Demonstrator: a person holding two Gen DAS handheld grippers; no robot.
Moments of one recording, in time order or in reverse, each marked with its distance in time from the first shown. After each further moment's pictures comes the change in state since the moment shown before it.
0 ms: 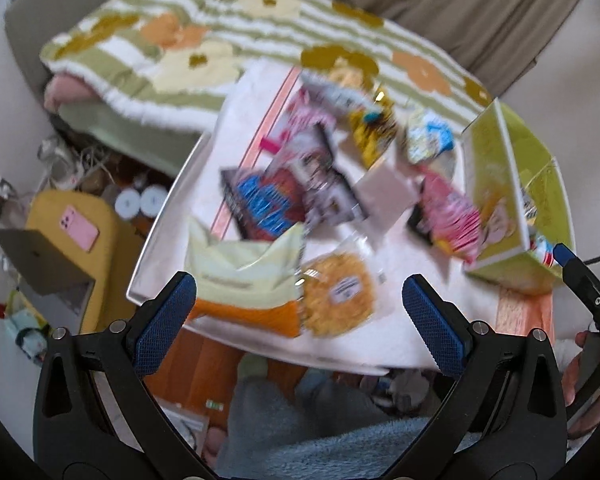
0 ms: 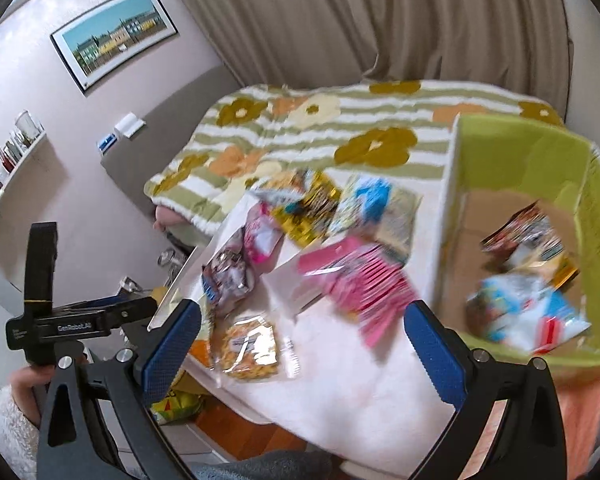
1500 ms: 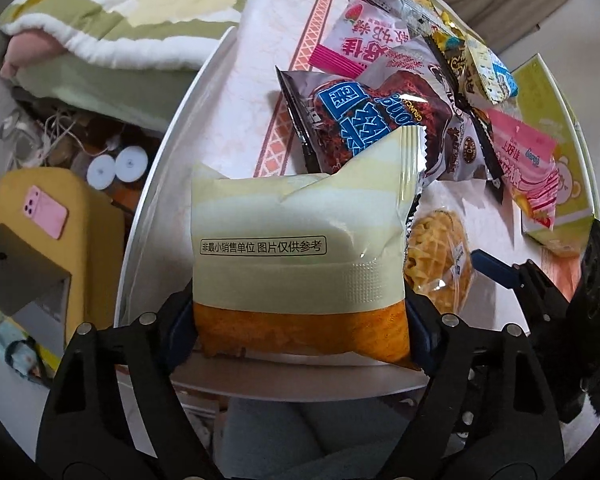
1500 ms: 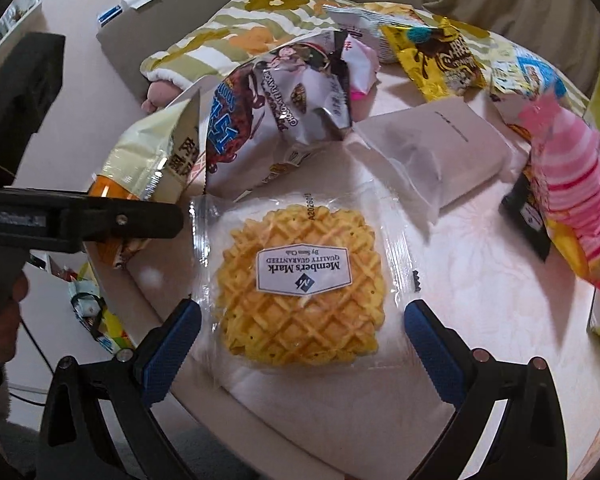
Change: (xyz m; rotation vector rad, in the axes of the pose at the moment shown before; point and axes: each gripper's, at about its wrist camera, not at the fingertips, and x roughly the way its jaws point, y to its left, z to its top) left arm 0.104 0.077 -0.010 0.039 0.168 -0.092; right arm 0.187 0.078 -0.075 -0.213 0.264 -0.071
